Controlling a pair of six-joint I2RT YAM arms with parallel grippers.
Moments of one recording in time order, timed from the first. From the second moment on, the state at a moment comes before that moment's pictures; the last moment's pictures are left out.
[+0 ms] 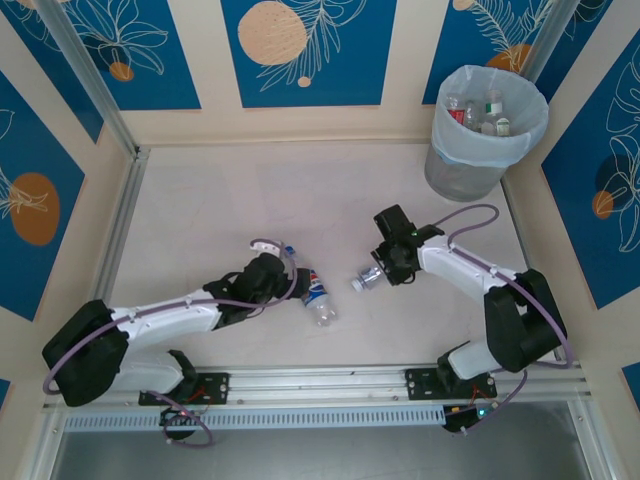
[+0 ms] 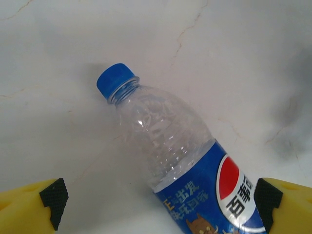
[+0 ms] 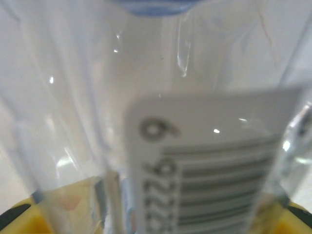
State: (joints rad) left arm -0.88 1.27 0.58 -0.04 -0.27 -0.67; right arm 0.47 1.43 0.89 -0.68 0.07 1.44
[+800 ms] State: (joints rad) left arm -0.87 1.39 0.76 -0.06 -0.29 -0.68; right arm 0.34 1.12 0.79 -0.27 0.13 1.14
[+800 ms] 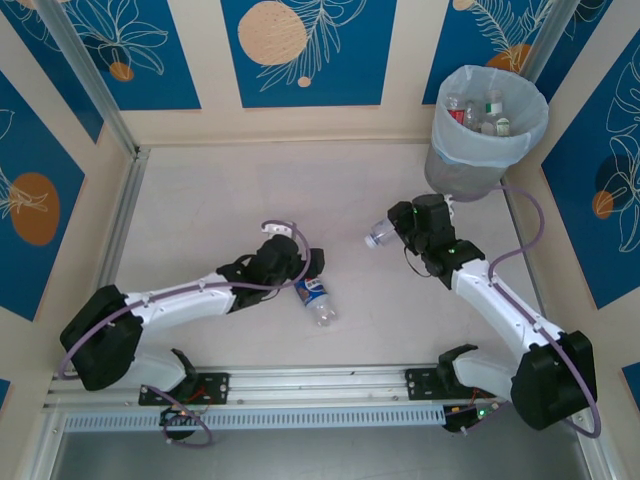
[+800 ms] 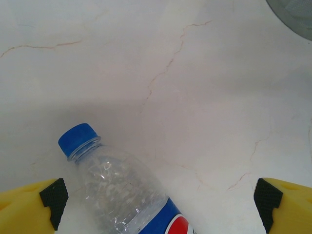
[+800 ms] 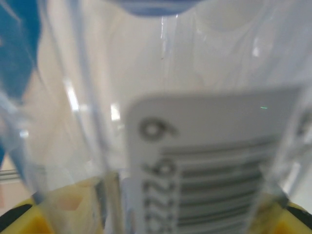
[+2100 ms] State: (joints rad) left arm -0.87 1.42 0.80 -0.19 -0.35 -0.77; right arm -0.08 1.71 1.58 0.14 0.09 1.20
